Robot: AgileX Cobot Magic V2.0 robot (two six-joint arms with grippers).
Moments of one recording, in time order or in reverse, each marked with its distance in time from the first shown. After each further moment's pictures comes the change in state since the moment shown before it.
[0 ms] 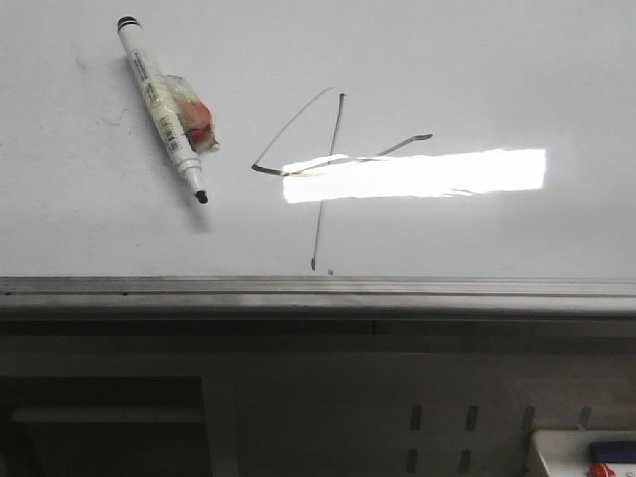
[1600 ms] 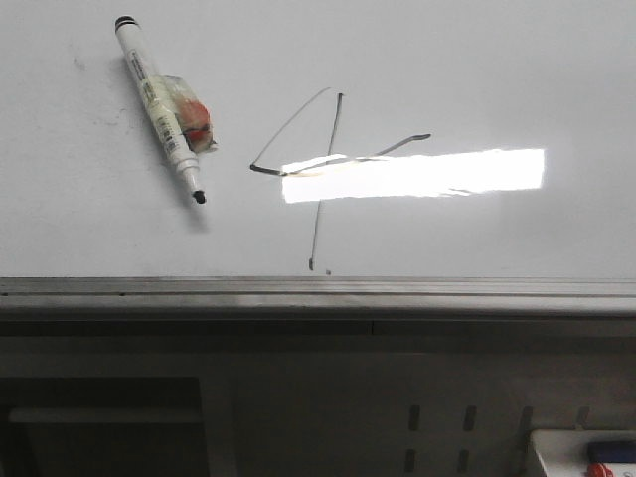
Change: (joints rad) left arm 0.684 -0.018 0.113 1.044 0.576 -0.789; right arm 0.000 -0.001 0.002 -0.008 -0.005 0.000
